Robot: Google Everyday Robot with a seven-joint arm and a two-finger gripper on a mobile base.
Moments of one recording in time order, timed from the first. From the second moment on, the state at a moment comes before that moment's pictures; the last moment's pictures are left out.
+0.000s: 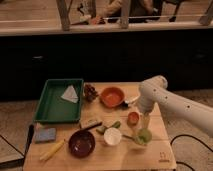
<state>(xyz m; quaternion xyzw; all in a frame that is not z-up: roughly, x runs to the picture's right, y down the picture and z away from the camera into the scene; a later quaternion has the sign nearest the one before) 0.211 0.166 0.822 -0.34 -0.05 -0.04 0.94</state>
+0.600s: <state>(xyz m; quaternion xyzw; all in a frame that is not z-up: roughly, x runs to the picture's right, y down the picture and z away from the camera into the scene) 0.212 0.166 0.819 -0.34 -0.05 -0.04 0.94</state>
